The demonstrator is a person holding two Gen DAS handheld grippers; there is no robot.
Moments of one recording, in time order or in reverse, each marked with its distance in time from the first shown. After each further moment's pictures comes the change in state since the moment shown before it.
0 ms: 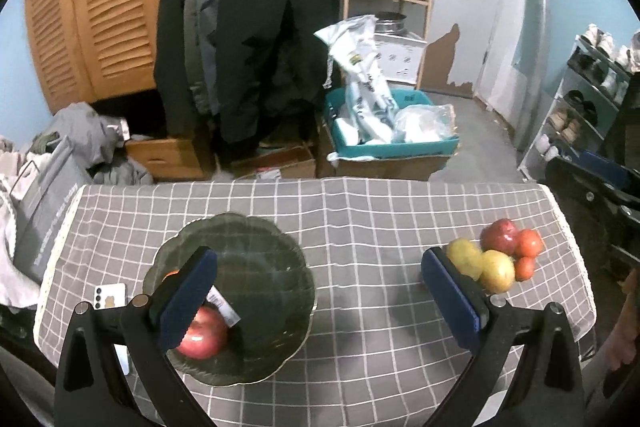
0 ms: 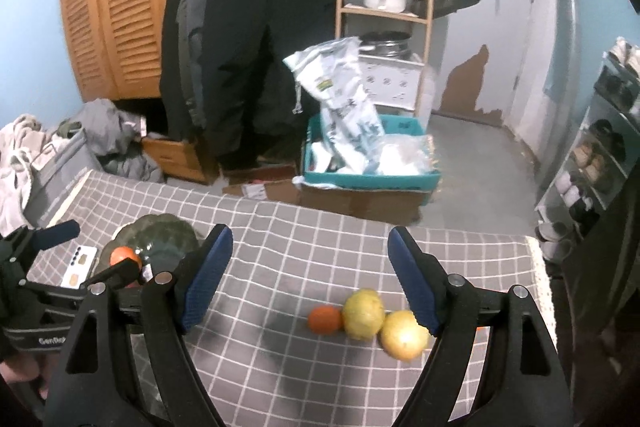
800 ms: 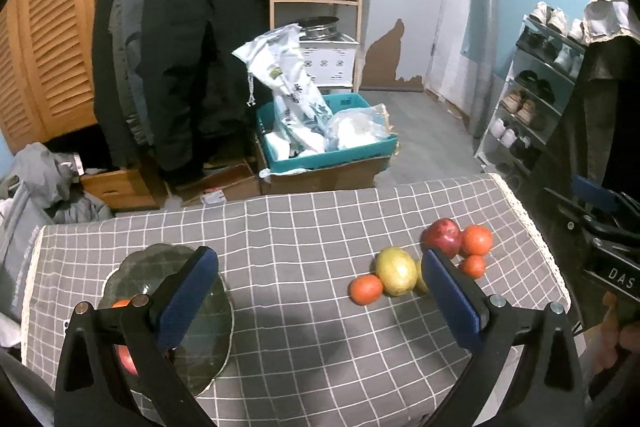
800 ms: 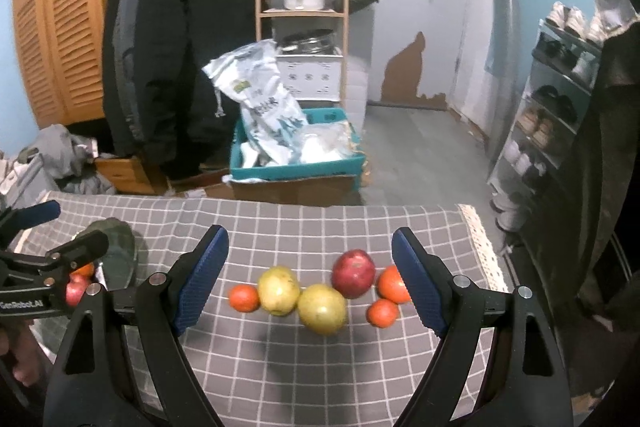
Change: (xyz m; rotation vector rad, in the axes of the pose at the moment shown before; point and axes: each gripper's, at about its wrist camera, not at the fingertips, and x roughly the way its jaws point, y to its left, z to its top) left arm -0.003 -0.082 0.014 0.116 -0.018 -0.130; right arm -0.034 -0.085 -0.034 0.113 -0.009 -0.155
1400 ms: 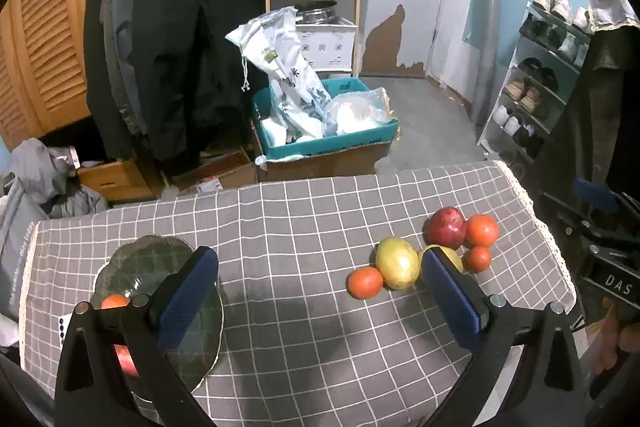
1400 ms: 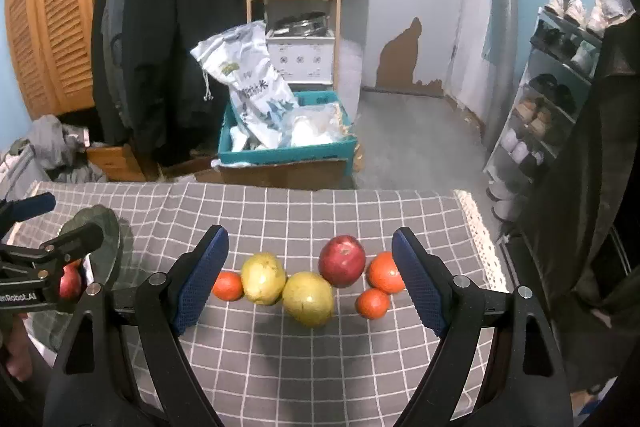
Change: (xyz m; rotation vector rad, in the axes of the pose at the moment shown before) left arm 0.023 -0.007 -0.005 0.003 0.051 0.011; right arm 0.023 -0.009 -0.011 -0.006 0.062 0.000
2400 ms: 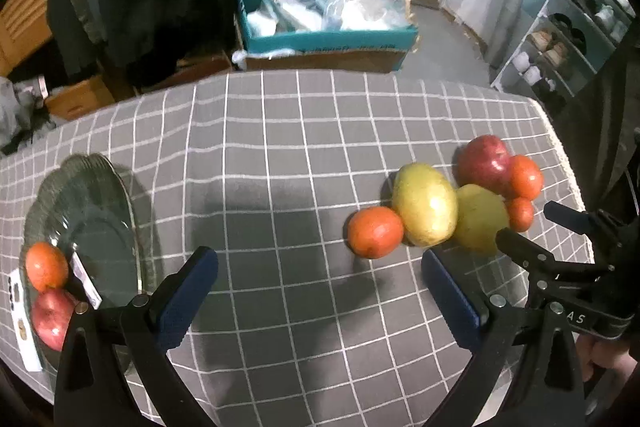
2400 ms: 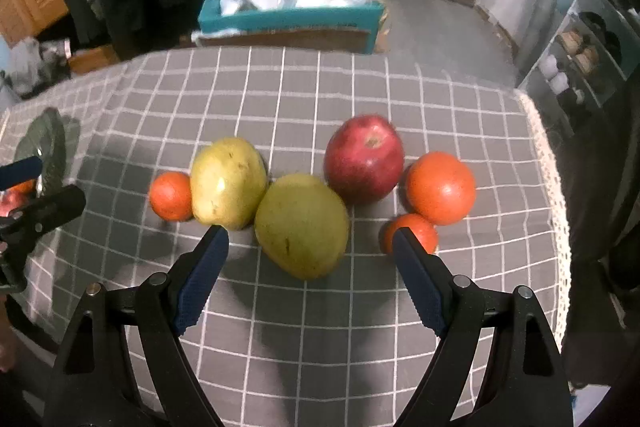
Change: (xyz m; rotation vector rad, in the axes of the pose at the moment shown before) left arm 0.130 -0.004 -0.042 -0.073 0.309 -0.030; right arm 0.142 -0.006 -0.062 -0.052 0.409 0.033
